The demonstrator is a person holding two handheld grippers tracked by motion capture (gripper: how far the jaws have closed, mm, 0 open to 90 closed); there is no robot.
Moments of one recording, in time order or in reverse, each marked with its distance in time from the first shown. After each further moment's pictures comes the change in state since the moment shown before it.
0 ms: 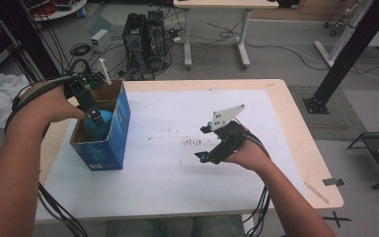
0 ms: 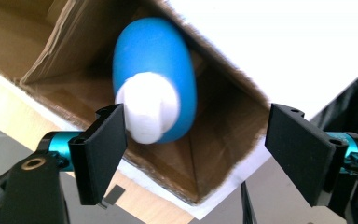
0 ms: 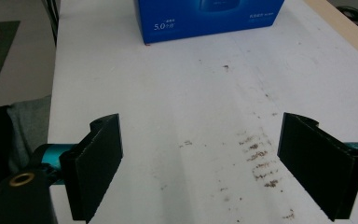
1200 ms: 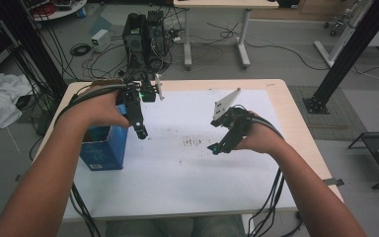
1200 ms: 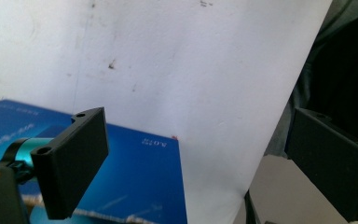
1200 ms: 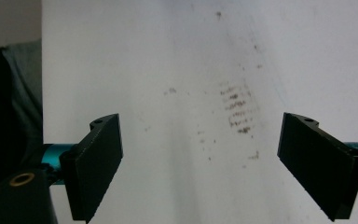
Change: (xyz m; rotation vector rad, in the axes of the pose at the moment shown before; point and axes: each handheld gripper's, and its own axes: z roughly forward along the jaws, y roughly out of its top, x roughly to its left) left arm -0.084 0.087 0.019 -0.005 -0.070 0.406; right arm -0.027 0.019 -0.021 0.268 0.029 -0.023
